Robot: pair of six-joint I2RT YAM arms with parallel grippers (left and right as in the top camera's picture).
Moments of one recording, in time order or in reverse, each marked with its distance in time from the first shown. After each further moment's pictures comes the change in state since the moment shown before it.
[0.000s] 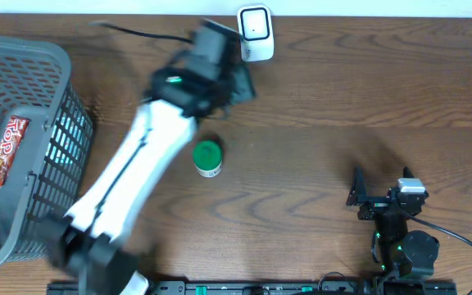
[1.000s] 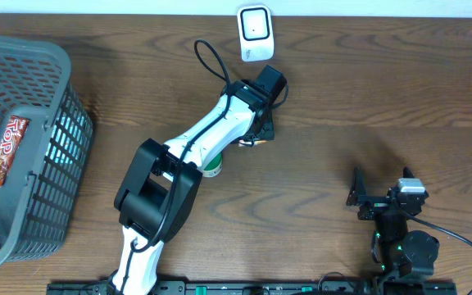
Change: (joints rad) left arm -0.102 0.374 -0.033 -0.006 -0.058 0.004; right arm 0.000 0.000 0.000 0.000 0.000 0.000
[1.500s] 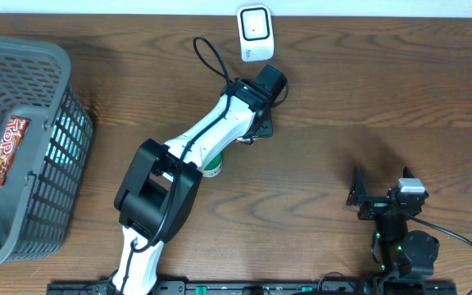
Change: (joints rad) left arm 0.000 0.000 -0.001 0.024 -0.069 -0.001; right arm 0.000 0.000 0.000 0.000 0.000 0.000
